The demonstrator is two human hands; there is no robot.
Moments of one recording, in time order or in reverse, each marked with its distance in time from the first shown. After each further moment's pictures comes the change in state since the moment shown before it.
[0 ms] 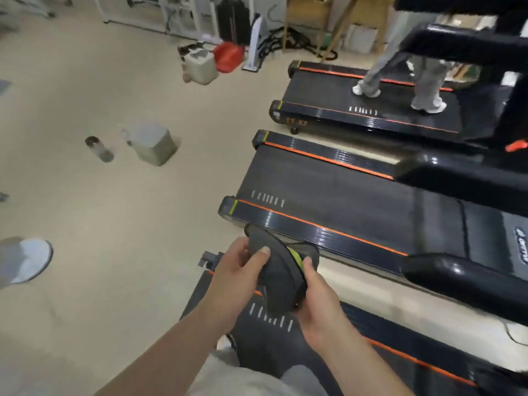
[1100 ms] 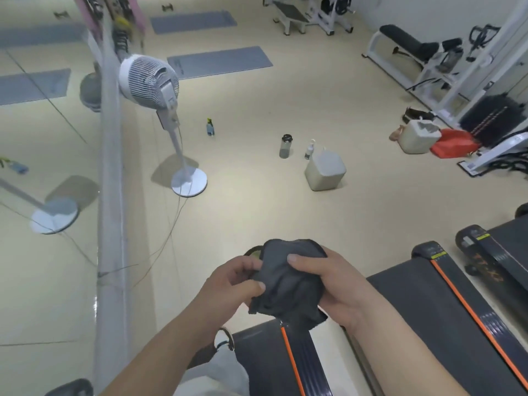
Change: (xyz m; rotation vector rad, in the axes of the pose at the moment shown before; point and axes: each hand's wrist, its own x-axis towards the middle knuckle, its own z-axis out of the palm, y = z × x) left_hand 0.022 0.009 -0.375 -0.406 0.539 0.030; right_hand 0.050 -0.008 0.467 -0.909 -0.953 0.148
